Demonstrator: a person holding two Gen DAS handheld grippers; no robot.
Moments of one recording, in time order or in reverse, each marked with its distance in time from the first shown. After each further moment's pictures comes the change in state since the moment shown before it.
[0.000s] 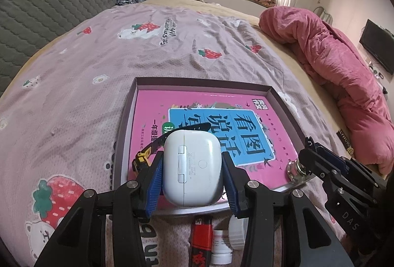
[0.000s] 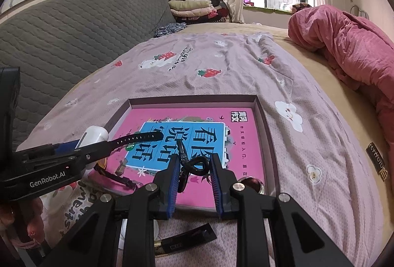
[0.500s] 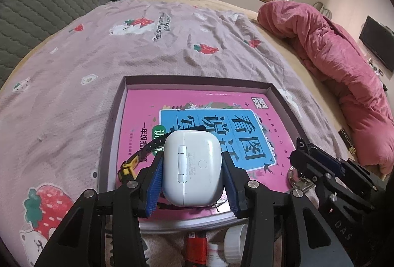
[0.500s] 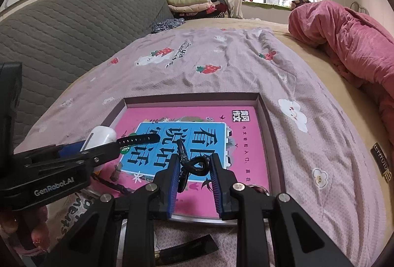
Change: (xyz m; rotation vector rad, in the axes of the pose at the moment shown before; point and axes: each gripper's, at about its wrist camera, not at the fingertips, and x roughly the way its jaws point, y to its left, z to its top) left arm 0.028 -0.010 0.011 0.009 0.036 -0.013; right arm 0.021 0.002 0.005 0.003 0.032 -0.005
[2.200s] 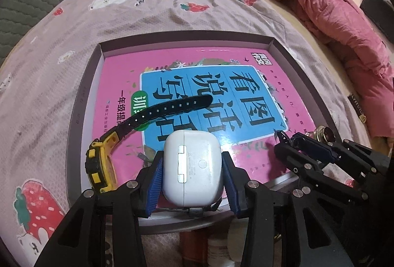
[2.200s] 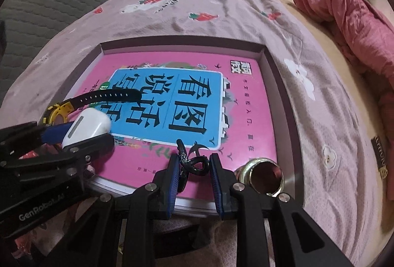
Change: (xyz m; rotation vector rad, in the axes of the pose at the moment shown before) left arm 0.046 -0.015 -0.015 0.089 0.191 0.017; right arm 0.055 0.000 -0.017 -0.050 0.278 -0.095
